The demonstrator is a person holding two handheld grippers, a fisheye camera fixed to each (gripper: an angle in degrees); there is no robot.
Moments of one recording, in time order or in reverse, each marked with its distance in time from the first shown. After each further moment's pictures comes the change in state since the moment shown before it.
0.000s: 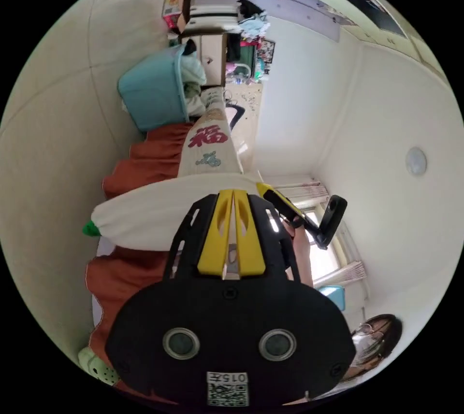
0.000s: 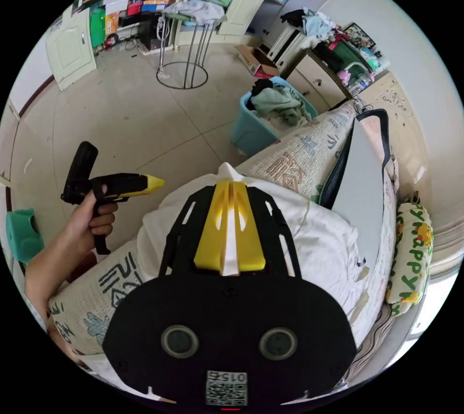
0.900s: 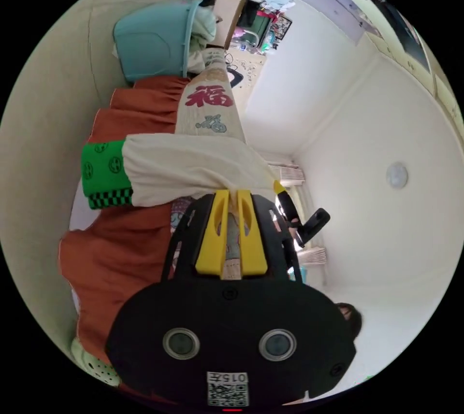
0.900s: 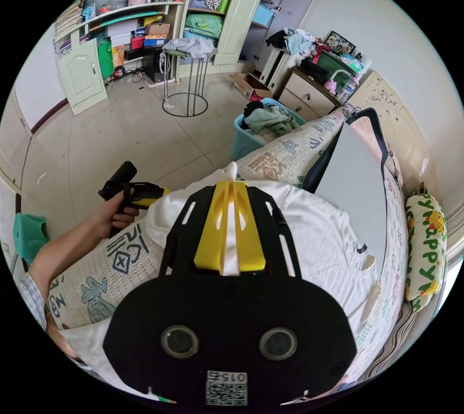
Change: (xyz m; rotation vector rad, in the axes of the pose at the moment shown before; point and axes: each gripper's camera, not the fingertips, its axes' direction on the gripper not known) left arm -0.036 -0.005 0.052 -0.242 0.166 -0.134; right arm 0.033 0.093 -0.064 0.150 -0.058 0.038
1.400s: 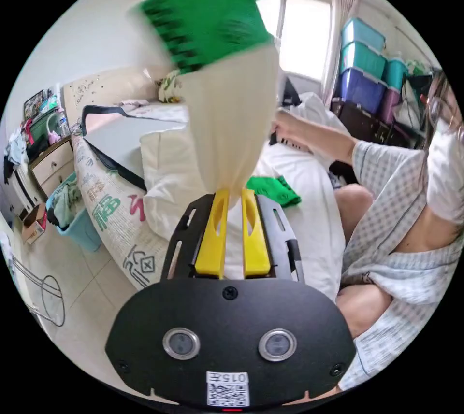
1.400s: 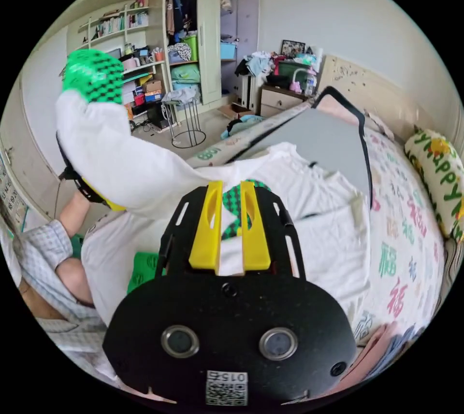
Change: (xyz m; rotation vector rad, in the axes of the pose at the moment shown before) left arm 0.309 0.276 0.271 -0.754 -0.705 1.267; right arm 0.129 0.282 -0.189 0.205 -0.174 0.265
